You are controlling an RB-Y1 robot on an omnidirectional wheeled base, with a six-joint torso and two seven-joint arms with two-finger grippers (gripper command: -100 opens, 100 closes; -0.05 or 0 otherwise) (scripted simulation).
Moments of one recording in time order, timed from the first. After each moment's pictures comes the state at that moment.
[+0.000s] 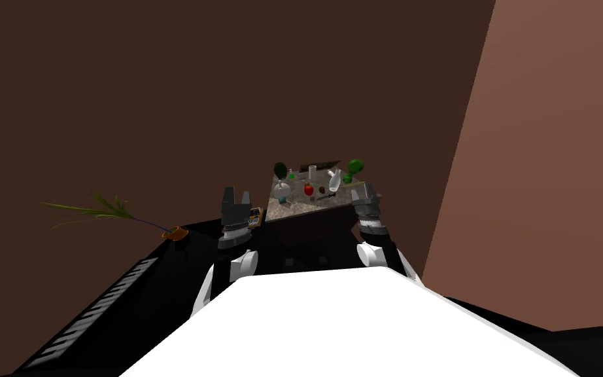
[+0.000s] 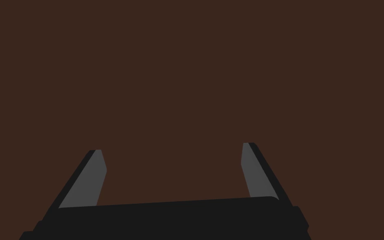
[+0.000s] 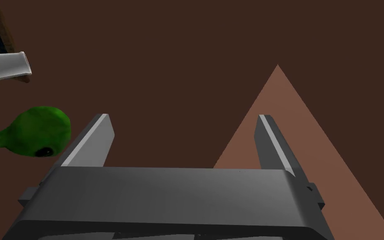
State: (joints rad) left arm 0.55 0.03 -0.03 -2.31 -0.06 -0.50 -0.01; right arm 0.51 -0.15 0.02 -2.18 -0.07 -0.50 0.01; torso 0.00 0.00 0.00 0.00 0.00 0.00
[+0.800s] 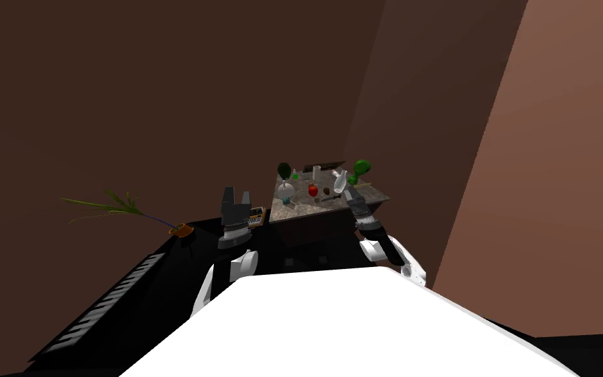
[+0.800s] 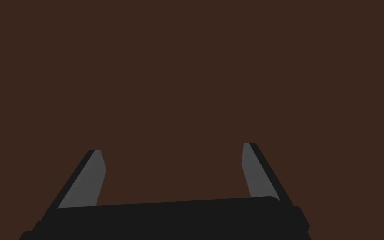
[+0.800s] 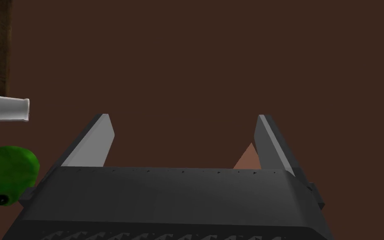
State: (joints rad) left arm 0.55 0.03 -0.03 -2.31 -0.06 -0.50 -0.01; right arm 0.41 -0.37 0.06 -2.08 0.00 -0.49 0.13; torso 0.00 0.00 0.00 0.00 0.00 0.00
